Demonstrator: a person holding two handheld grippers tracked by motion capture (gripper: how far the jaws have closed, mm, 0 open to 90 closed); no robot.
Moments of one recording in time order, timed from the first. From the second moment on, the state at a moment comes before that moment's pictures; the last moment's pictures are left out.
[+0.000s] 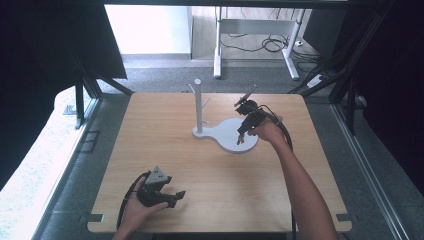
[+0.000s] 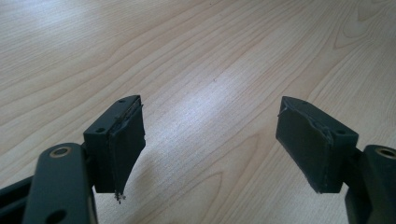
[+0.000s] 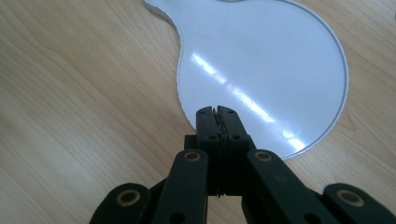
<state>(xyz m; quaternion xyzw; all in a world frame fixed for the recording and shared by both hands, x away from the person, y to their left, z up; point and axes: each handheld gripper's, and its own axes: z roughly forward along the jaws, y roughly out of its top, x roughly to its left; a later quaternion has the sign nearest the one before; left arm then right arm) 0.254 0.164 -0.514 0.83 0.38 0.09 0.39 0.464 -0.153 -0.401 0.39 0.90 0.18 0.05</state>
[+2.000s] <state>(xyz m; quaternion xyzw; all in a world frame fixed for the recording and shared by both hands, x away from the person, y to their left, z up) 0.256 0.167 -0.516 0.83 0.38 0.09 0.39 0.528 -0.151 -0.467 0.45 0.88 0.16 0.05</state>
